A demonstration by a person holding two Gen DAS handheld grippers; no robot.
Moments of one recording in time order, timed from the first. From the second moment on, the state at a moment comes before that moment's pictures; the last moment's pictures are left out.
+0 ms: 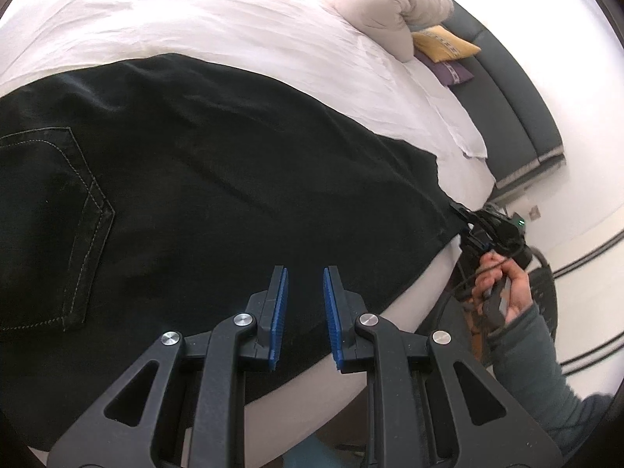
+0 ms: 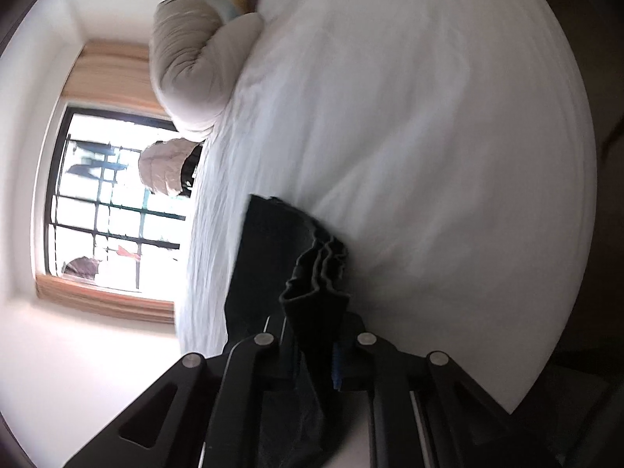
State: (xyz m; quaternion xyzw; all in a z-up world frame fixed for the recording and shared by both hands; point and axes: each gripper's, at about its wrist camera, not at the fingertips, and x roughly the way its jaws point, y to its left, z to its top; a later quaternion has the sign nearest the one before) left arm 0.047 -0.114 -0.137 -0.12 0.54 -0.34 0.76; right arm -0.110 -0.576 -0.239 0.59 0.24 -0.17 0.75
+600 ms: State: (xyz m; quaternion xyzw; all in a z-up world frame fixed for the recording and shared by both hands) left arm 0.094 -0.051 -0.135 -0.23 0.51 -0.29 0.78; right arm -0.013 -0.246 -0.154 0.01 0.40 0.09 0.91
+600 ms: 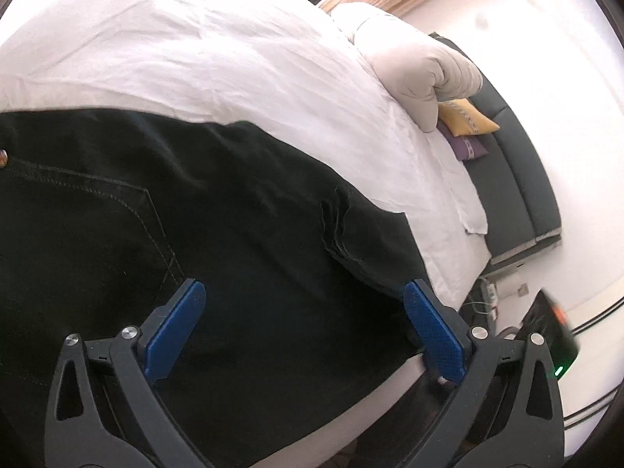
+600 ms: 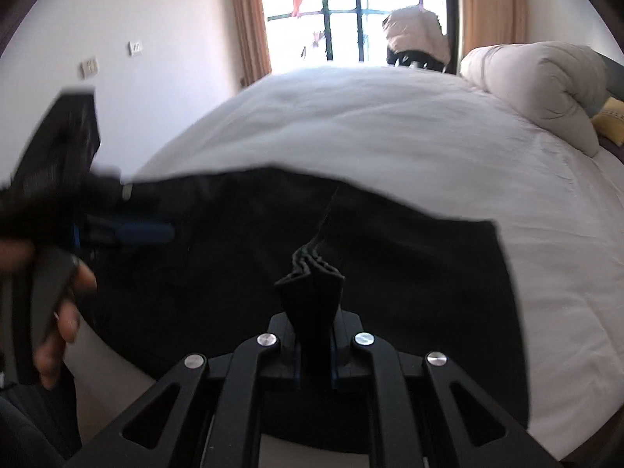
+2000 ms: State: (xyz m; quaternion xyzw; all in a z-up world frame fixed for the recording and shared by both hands) left arm 0.137 -0.001 -0.189 -0.26 0.59 -0.29 0.71; right arm -0.026 -0.168 -0.151 -0.09 0.38 0.15 0.91
